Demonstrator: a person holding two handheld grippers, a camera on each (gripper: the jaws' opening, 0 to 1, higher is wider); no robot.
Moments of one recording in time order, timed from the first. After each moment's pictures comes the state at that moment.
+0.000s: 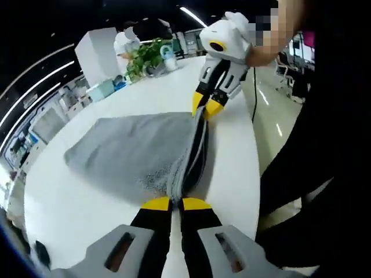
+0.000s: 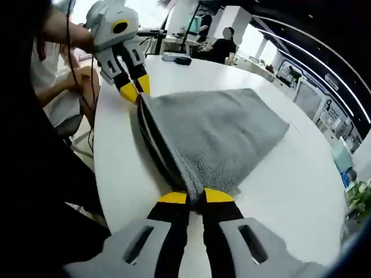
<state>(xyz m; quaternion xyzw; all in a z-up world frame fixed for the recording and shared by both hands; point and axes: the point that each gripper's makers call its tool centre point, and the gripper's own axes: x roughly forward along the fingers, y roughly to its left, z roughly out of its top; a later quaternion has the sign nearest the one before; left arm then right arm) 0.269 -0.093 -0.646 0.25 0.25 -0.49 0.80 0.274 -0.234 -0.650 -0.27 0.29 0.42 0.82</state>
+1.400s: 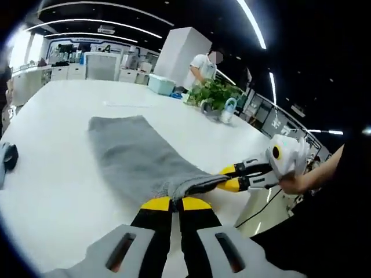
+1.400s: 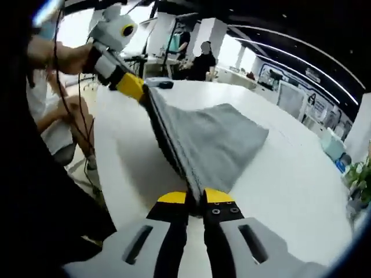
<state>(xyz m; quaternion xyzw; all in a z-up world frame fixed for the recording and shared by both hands) 0.278 -0.102 -0.574 -0.07 0.29 -0.37 0.88 0.281 -0.235 -0.607 -0.18 0.24 0.37 0.88</state>
